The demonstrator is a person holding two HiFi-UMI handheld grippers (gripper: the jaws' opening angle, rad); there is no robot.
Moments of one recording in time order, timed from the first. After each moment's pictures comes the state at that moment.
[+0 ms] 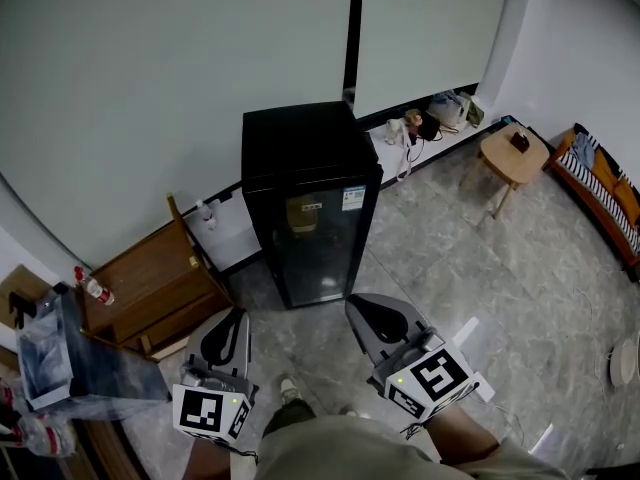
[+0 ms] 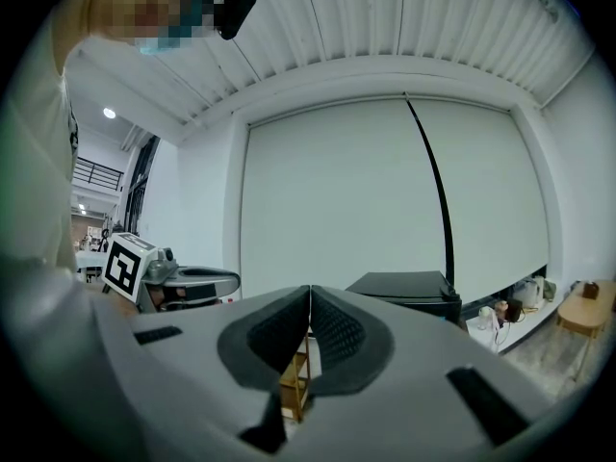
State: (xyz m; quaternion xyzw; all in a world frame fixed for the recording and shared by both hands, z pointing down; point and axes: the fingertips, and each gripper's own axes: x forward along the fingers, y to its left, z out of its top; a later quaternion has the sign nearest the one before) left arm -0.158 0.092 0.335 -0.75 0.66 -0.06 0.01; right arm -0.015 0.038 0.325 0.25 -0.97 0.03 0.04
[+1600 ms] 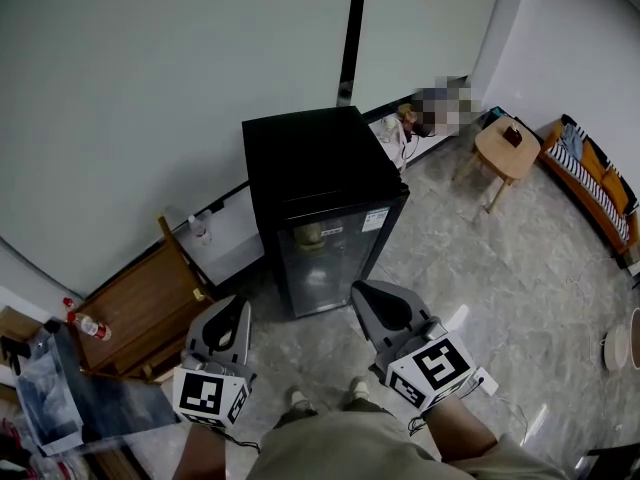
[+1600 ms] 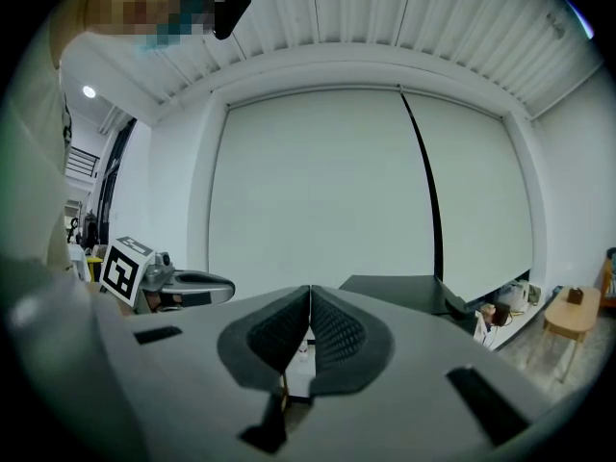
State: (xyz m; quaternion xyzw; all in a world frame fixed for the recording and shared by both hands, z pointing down) left arm -0.273 -0.028 0.361 -0.79 0.61 -0.08 -0.02; right arm -0.119 -0.071 0.330 0.31 -0.95 0.03 0.06
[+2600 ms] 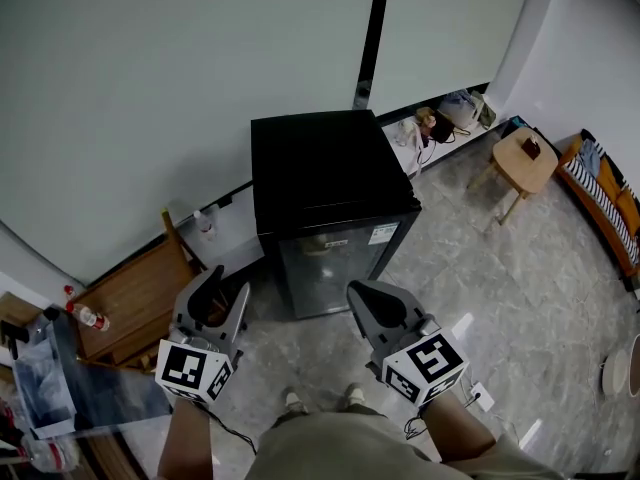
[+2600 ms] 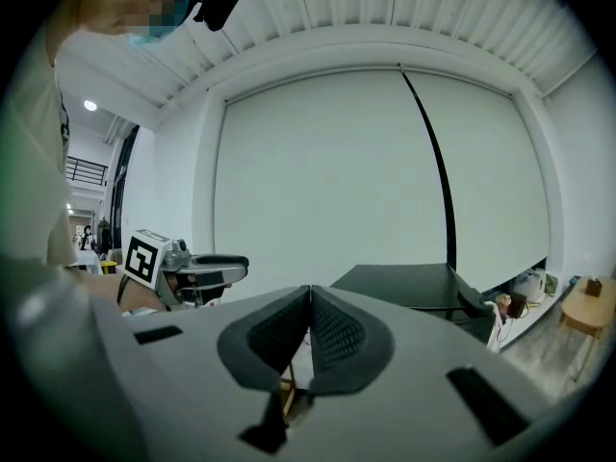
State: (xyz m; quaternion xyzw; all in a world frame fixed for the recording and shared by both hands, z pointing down) left arm -0.296 -0.094 0.356 -0.78 0.62 -0.06 0.00; right arm -0.129 -0.126 0.356 0.27 -0.96 0.05 0.08
